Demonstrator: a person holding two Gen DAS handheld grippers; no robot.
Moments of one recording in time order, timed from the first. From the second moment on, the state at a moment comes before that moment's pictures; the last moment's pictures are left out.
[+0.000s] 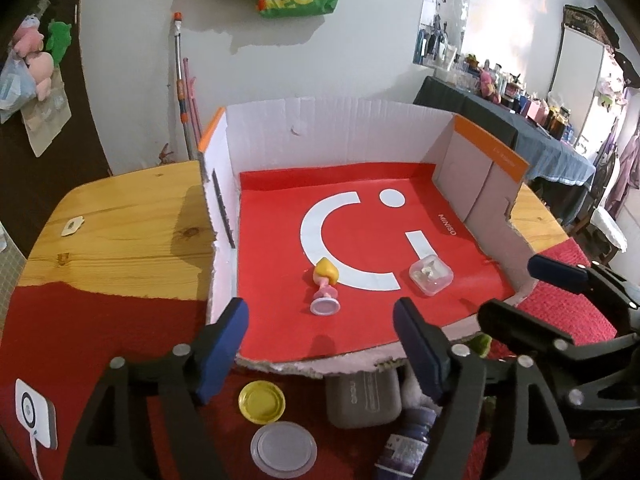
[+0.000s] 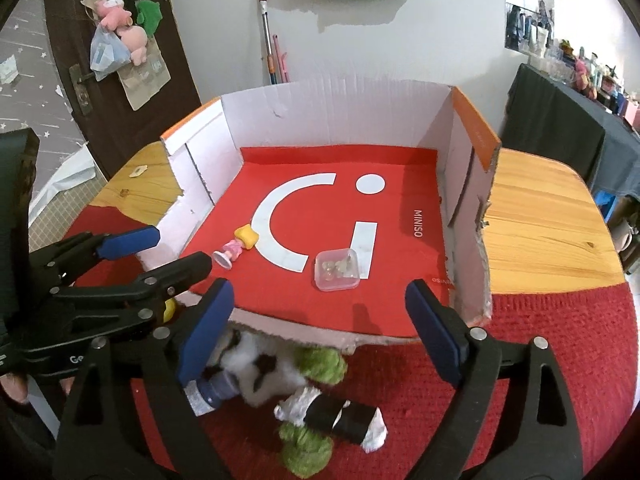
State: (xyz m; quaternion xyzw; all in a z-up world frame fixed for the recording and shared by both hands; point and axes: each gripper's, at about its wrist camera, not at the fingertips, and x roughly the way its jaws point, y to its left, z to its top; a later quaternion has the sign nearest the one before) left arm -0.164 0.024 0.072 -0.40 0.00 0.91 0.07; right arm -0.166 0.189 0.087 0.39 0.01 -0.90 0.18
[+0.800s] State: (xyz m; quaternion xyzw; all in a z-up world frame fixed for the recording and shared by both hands) left arm -0.113 0.013 0.084 -0.37 0.00 0.93 0.06; right arm -0.106 0.193 0.110 0.35 0.02 -0.92 0.19
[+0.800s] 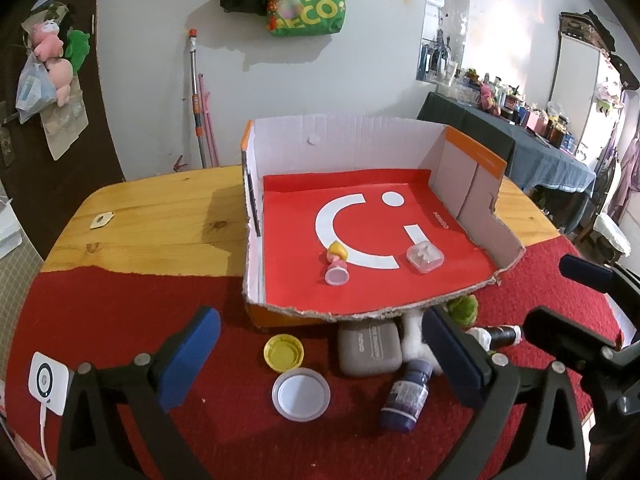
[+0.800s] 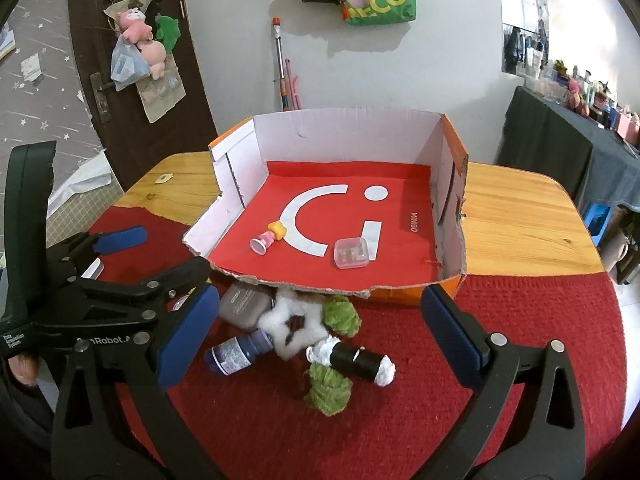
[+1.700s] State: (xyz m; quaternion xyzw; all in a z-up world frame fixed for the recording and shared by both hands) left arm -0.061 0.015 0.063 -0.37 -0.01 0.93 0.06; right arm -0.055 0.199 0.087 0.36 0.02 -0.91 0.18
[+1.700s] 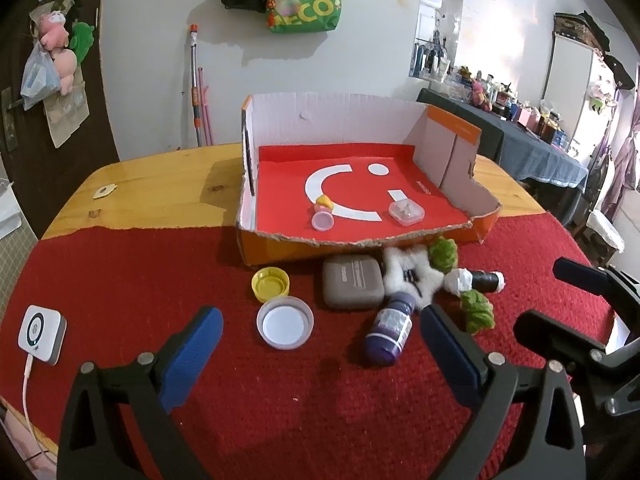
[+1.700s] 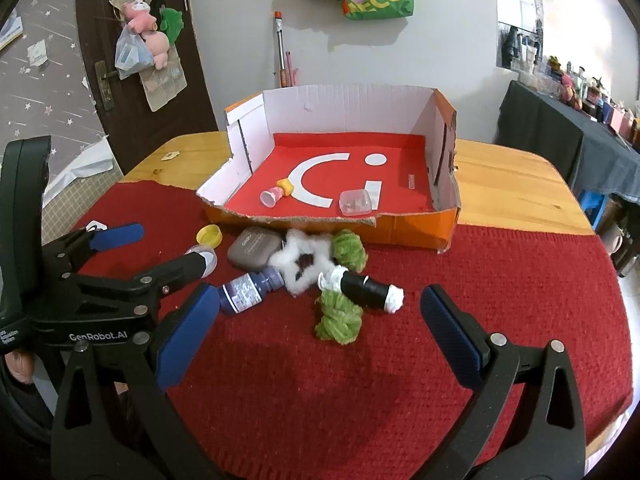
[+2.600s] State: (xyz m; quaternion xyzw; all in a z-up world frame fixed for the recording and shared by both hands) left arm -0.045 0.023 0.037 -0.36 0.00 0.93 0.07; right arm -0.059 0.201 0.044 0.39 0.03 -0.90 0.17
